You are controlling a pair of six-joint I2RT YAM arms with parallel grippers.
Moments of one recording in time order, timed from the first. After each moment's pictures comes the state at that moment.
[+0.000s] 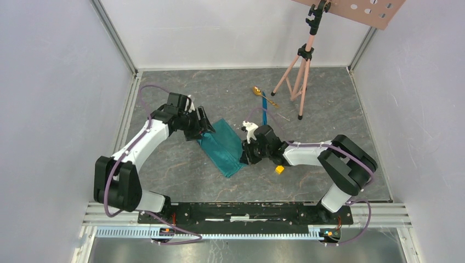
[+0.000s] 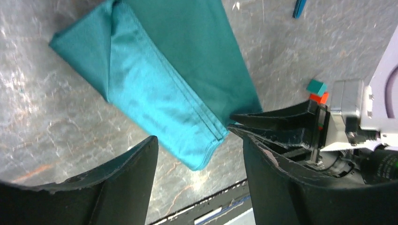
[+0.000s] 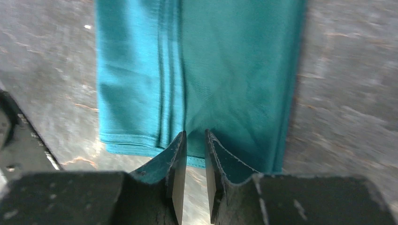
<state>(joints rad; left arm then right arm) -0.26 1.43 1.04 -0.58 0.35 -0.57 0.76 1.64 0.71 0.20 -0.28 0.32</state>
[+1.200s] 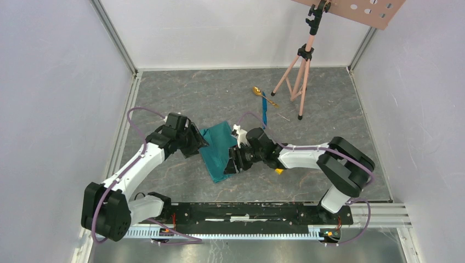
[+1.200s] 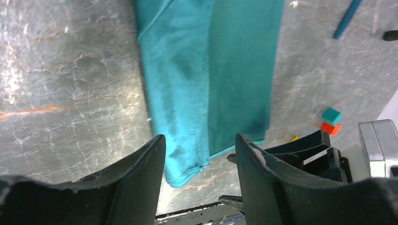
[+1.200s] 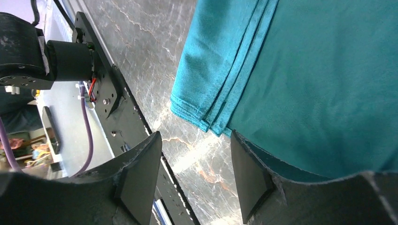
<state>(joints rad) -0.36 1.15 0.77 -0.56 0.12 -0.84 0.86 1.63 0.74 0.24 -0.49 0.54</state>
